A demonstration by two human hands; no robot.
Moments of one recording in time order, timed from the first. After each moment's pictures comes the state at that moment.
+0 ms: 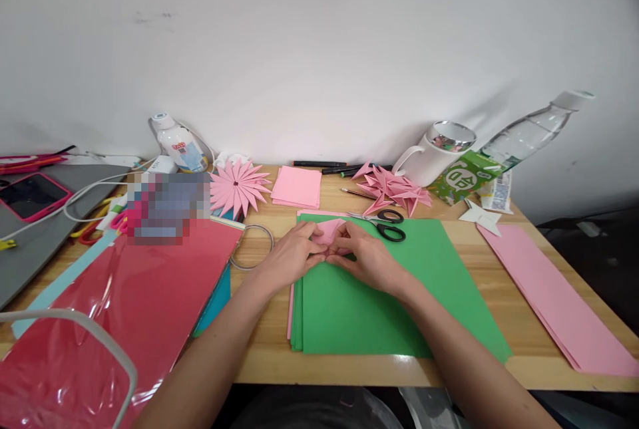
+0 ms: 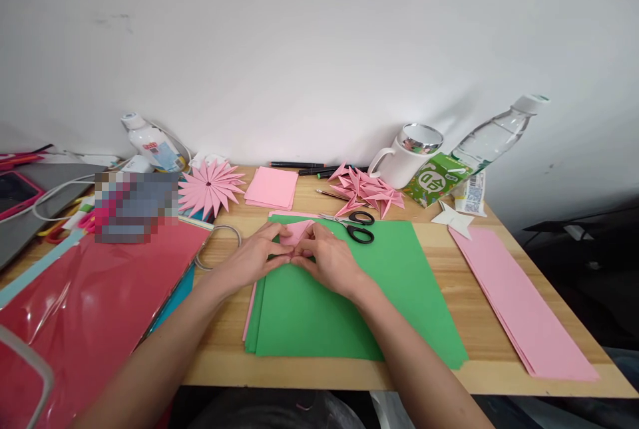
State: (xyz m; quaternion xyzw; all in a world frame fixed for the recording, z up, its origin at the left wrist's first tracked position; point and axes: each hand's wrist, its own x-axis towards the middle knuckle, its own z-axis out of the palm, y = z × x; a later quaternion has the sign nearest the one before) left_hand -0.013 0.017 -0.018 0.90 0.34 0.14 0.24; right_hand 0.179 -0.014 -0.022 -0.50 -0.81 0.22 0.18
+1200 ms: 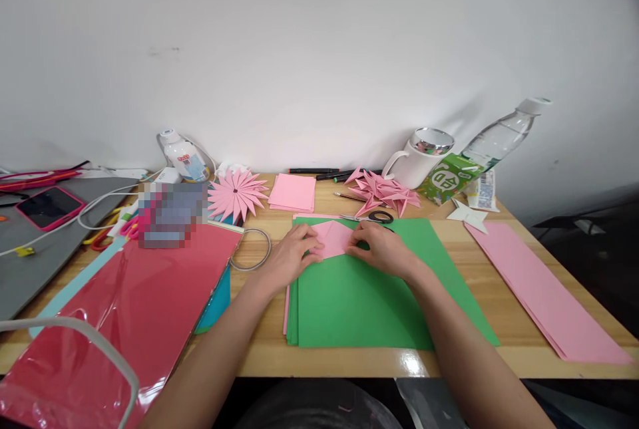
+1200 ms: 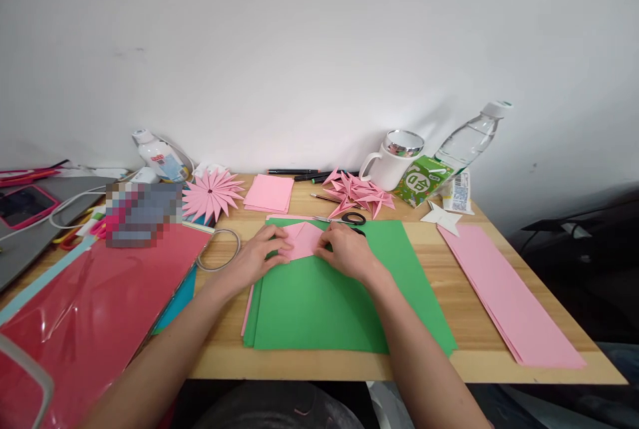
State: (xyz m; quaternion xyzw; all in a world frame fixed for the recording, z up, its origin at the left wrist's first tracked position) left_hand -0.011 0.013 -0.032 0.88 0.33 0.24 0.23; right_hand 0.215 -0.005 -0.016 -0.60 -0.77 0.19 0.12
